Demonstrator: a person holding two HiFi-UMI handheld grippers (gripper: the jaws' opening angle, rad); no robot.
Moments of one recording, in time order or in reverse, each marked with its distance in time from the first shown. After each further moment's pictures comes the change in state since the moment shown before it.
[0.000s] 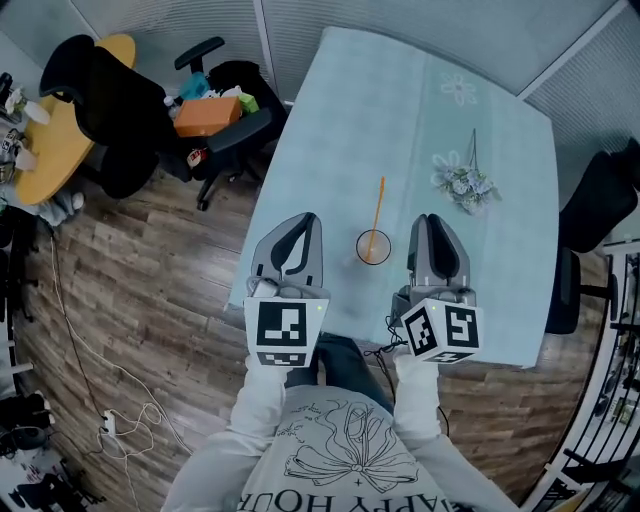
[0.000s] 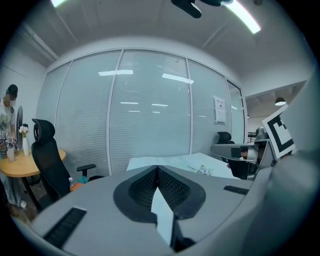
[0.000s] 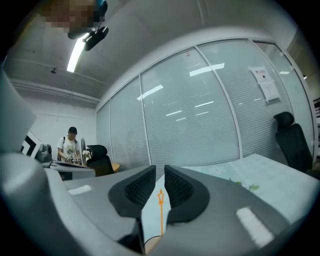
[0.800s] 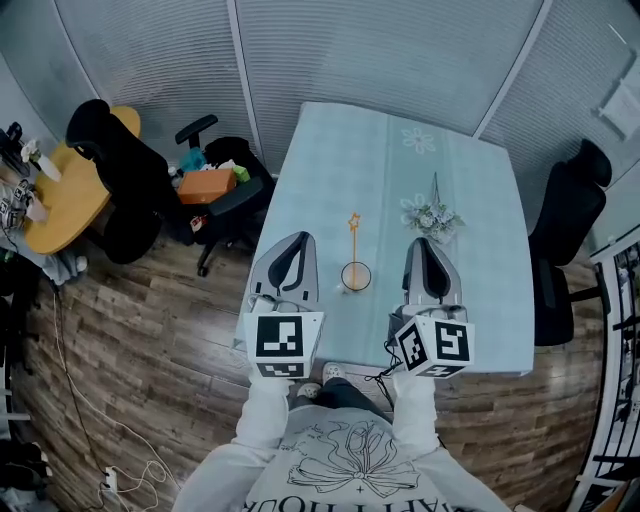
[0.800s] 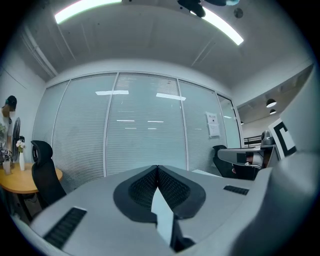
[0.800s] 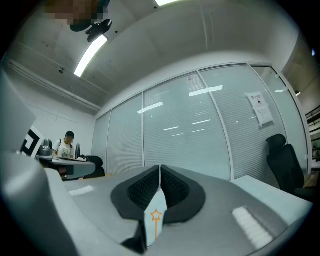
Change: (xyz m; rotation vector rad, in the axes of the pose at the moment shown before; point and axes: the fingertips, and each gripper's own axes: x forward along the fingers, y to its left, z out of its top) left arm -0.061 -0.028 0.090 0.052 -0.206 -0.031; right arm -0.072 0.016 0.089 -0.078 -0.179 -0.061
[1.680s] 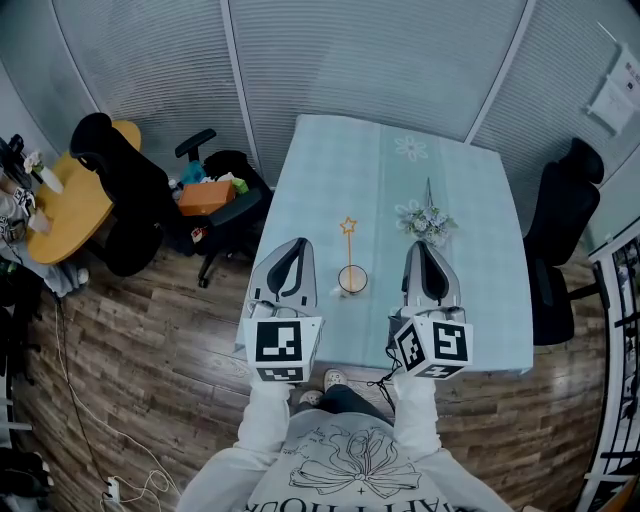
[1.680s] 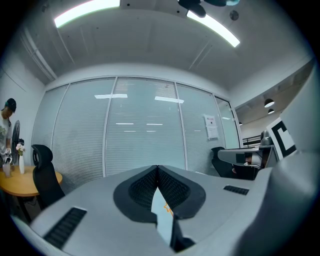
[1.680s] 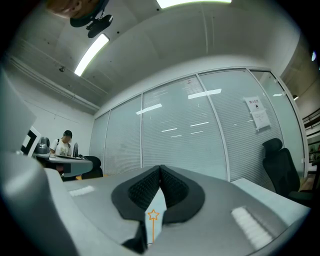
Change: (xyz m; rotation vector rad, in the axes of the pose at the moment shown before) left arm -0.016 -0.010 0.014 0.013 -0.032 -0.007; right arm -0.017 -0.003 0.014 -0.017 -0.012 -0.025
